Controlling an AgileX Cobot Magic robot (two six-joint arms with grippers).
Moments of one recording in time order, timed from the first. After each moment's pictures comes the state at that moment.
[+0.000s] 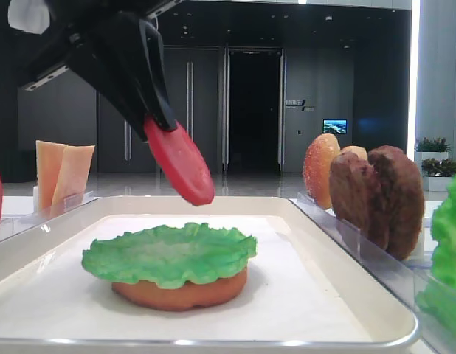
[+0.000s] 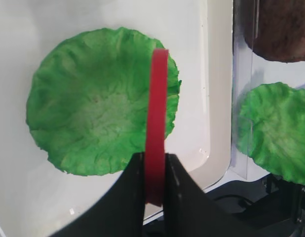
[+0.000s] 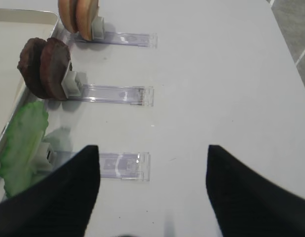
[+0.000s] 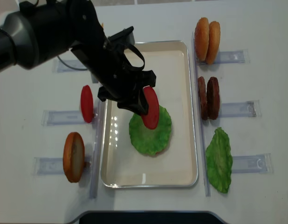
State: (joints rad) left arm -0.55 1.72 -1.18 -0.50 0.89 -0.15; right arm -0.05 -0.01 -0.50 0.14 1.15 -0.19
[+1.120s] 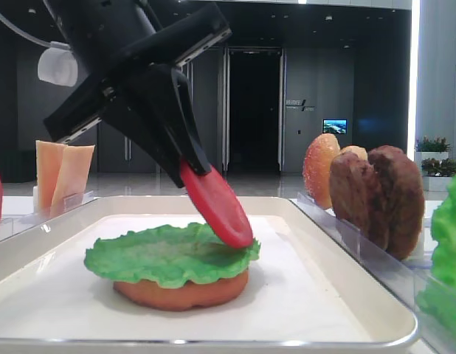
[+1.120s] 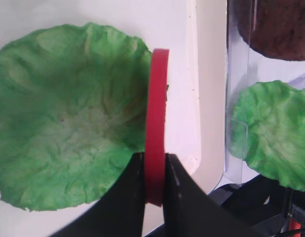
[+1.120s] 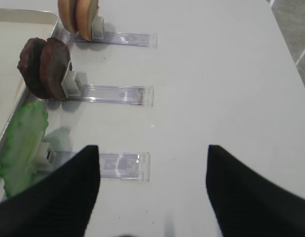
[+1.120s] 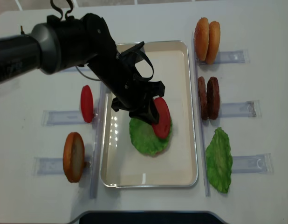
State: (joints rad) left arm -0.55 1.83 -1.16 -0.66 0.85 0.00; right arm -0.05 -0.01 -0.50 0.14 1.15 -0.19
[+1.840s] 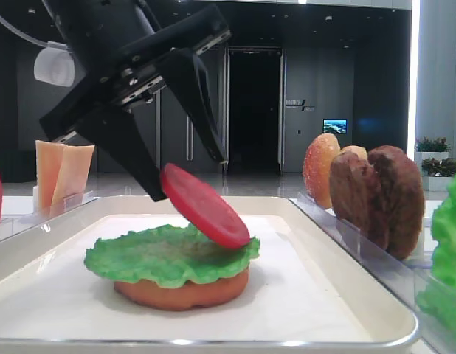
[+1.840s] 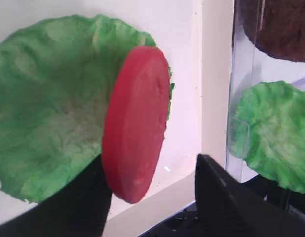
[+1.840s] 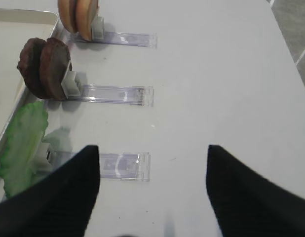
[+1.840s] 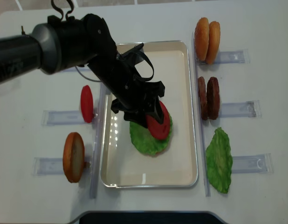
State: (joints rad) left arm -0.55 1.83 -1.16 -0.65 0.85 -0.03; right arm -0.05 -0.01 -0.50 0.14 1.15 -0.19
